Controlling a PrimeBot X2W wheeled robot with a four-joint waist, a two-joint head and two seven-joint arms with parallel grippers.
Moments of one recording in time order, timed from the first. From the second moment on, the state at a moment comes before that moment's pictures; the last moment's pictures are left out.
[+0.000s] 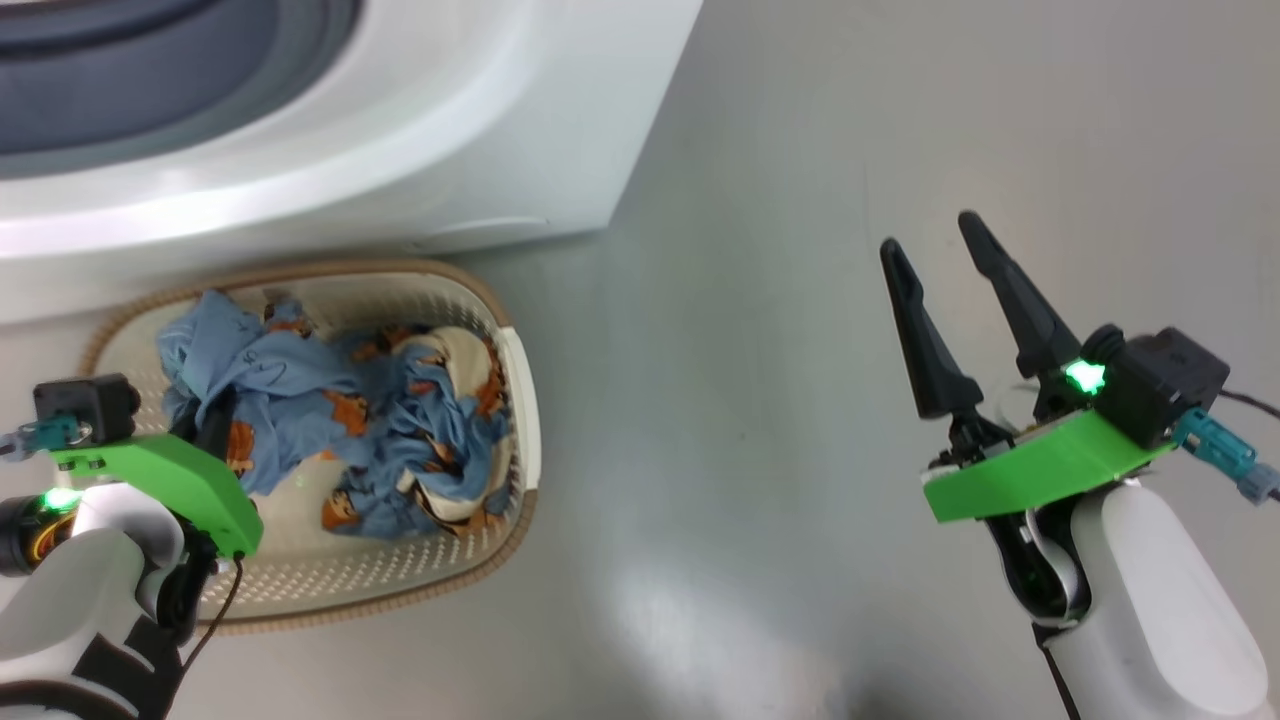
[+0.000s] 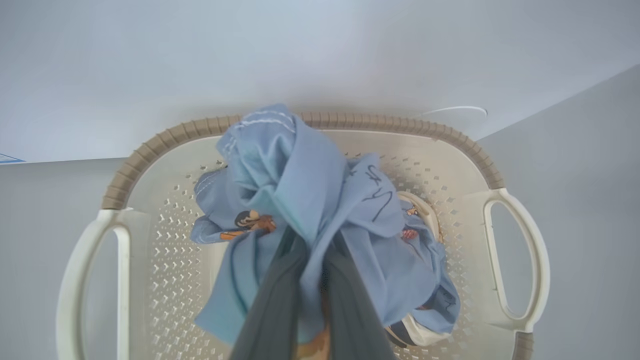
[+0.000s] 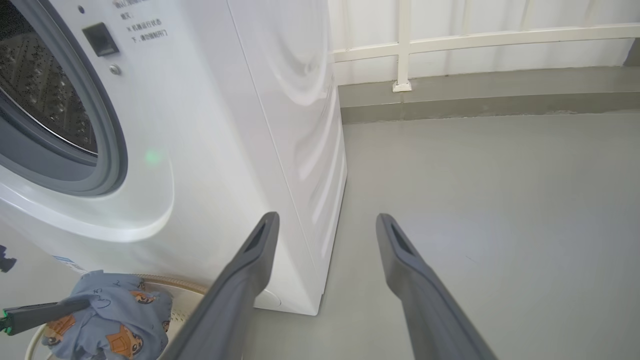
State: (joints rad) left arm -0.80 0.33 -0.73 1.10 -0.91 -0.13 -0.25; right arm -0.42 -0.16 0.18 0.13 0.36 0.13 -0.26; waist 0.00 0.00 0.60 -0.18
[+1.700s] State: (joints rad) left arm 0.01 0.09 0.11 0.11 -0.27 -0.13 -0.26; right arm -0.10 -0.23 0.08 0.17 0.38 0.13 -0.26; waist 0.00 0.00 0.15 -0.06
